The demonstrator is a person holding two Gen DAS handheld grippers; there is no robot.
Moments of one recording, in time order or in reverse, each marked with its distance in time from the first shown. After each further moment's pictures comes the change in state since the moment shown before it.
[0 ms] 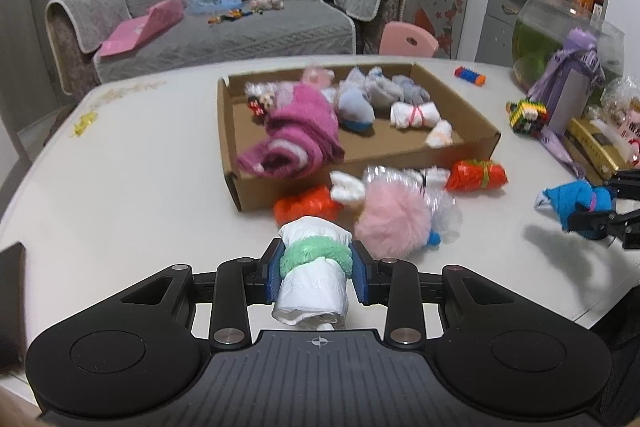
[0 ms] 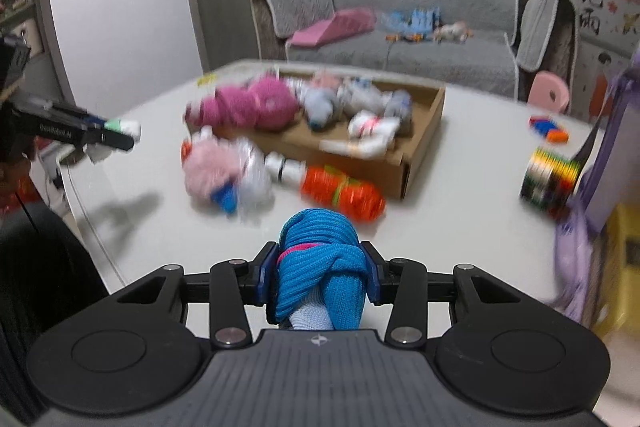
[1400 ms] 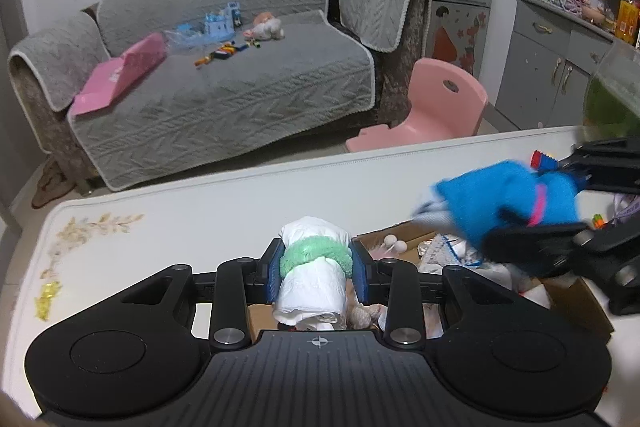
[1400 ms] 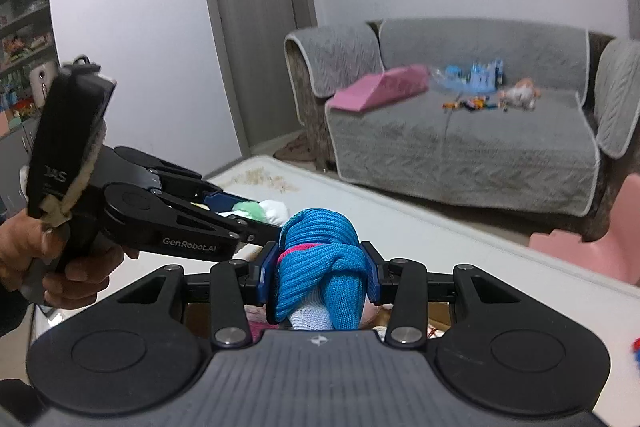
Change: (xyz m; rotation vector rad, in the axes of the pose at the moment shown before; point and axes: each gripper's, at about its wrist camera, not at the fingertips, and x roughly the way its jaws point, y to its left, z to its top) left arm 0.182 0.053 0.192 0.047 0.011 -0.006; right arm 0.170 -0.015 0.190 -0.031 -0.074 0.161
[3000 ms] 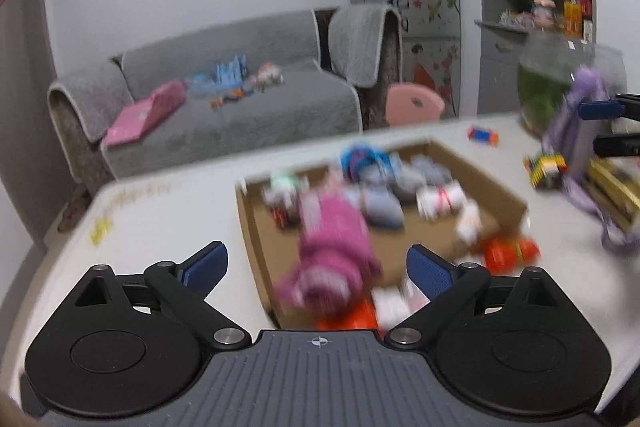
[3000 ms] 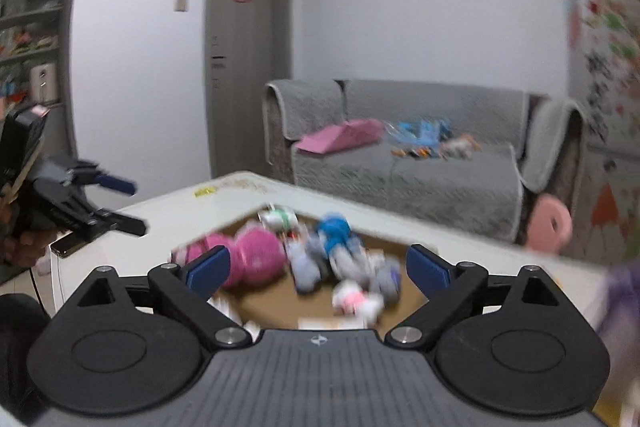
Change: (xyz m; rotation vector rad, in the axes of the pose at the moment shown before) left arm -0.162 -0.064 -0.163 0.059 -0.164 0.041; right arm -0.195 0.046 -0.119 -0.059 -0.187 -0.163
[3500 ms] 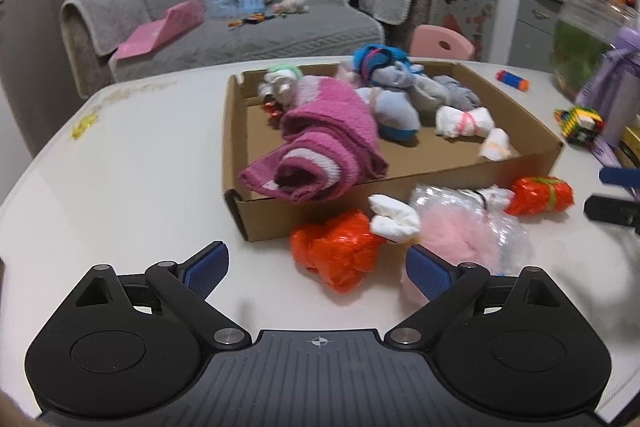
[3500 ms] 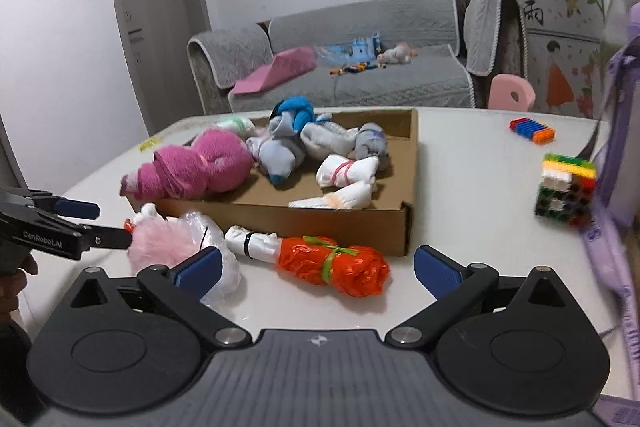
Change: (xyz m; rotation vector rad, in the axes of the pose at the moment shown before) left arm 0.051 -0.001 -0.047 -0.158 0.148 0.047; right arm 0.055 0.030 -0.073 0.225 0.132 -0.168
